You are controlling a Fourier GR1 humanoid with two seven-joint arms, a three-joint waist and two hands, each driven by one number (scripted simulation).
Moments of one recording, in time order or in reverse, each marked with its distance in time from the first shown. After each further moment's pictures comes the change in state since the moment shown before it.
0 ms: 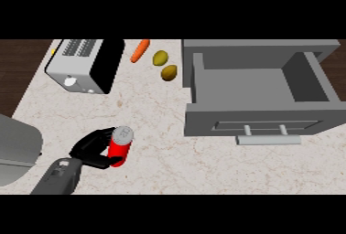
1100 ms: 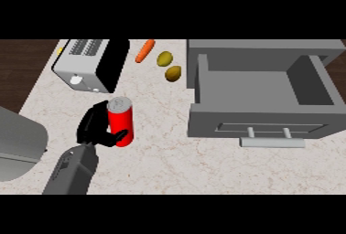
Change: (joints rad) left arm 0.011 -0.172 0.213 -0.332 0.288 0.358 0.143; right arm 0.047 0.026 -0.014 -0.062 -0.039 -0.025 0.021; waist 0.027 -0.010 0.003
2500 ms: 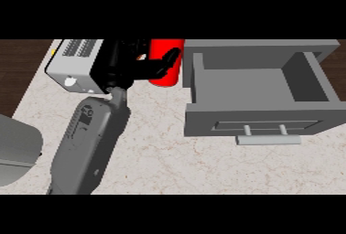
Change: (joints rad) left arm -0.345 -0.052 -0.315 -0.496 -0.004 0.759 0.472; right arm -0.033 -0.020 0.017 0.009 -0.008 -0.025 0.020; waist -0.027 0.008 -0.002
